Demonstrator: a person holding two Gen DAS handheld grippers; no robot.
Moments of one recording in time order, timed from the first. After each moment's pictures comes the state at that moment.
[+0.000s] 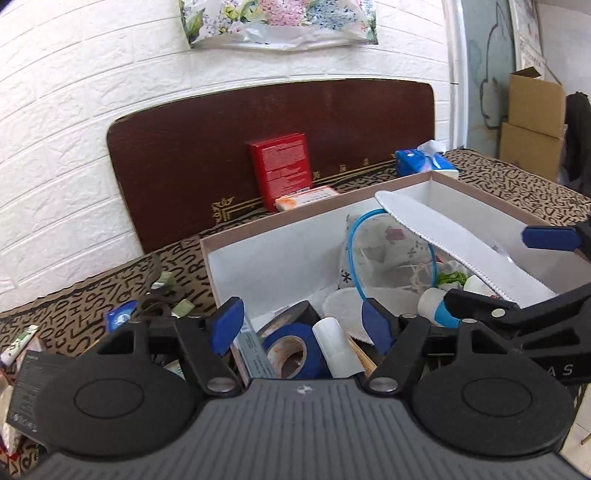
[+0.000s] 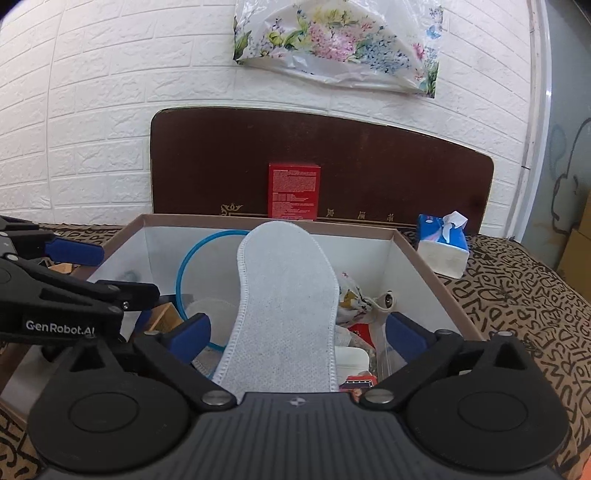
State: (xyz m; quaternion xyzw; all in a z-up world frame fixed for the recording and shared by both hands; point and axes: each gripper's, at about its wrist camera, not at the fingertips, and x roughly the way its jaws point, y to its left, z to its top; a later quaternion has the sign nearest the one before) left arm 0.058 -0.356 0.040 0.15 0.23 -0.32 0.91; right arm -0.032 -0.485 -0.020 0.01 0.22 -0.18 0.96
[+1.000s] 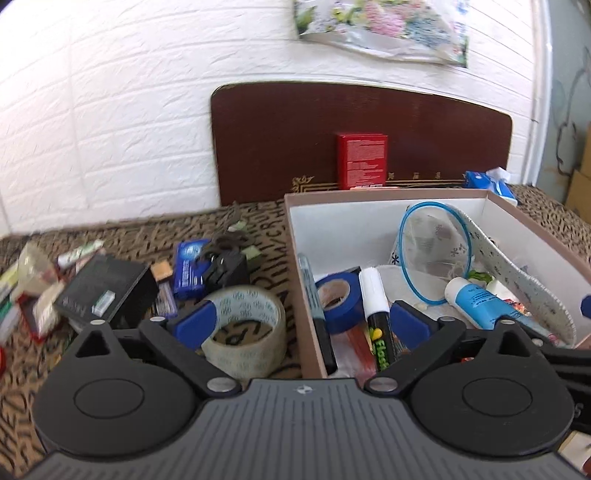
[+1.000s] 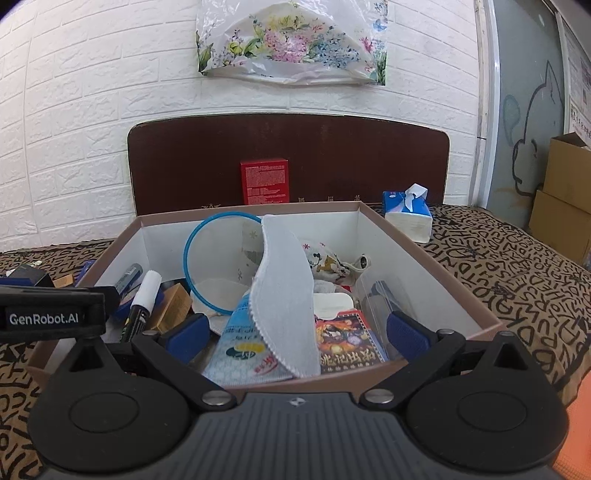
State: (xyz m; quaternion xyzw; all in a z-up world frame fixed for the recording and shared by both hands) left arm 0.025 -0.326 0.039 0.05 0.27 -0.19 0.94; right arm -0.075 -0.462 -0.024 0.05 0.21 -0.22 0.95
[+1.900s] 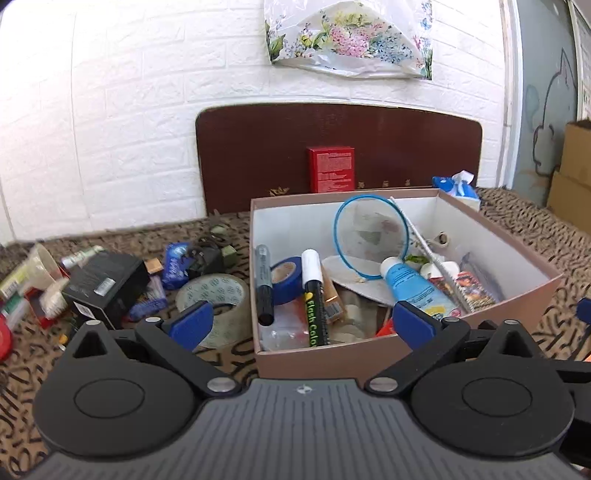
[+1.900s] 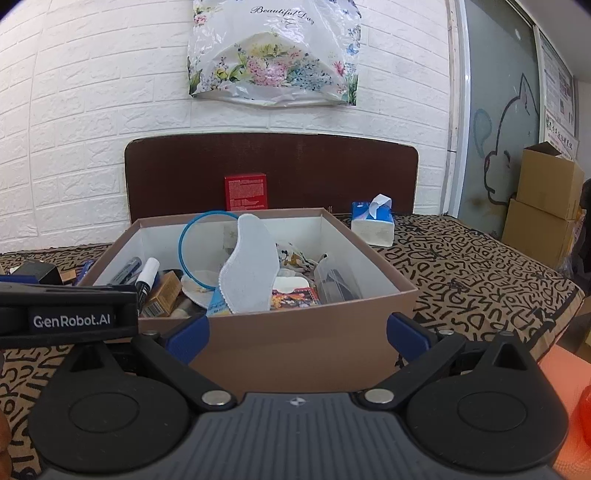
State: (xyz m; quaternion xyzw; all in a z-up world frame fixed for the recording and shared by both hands) left arm -0.034 -0.342 0.043 0.08 0.22 -0.20 0.95; right arm -0.135 -0.462 -0.022 0.04 0.19 -0.24 0.95
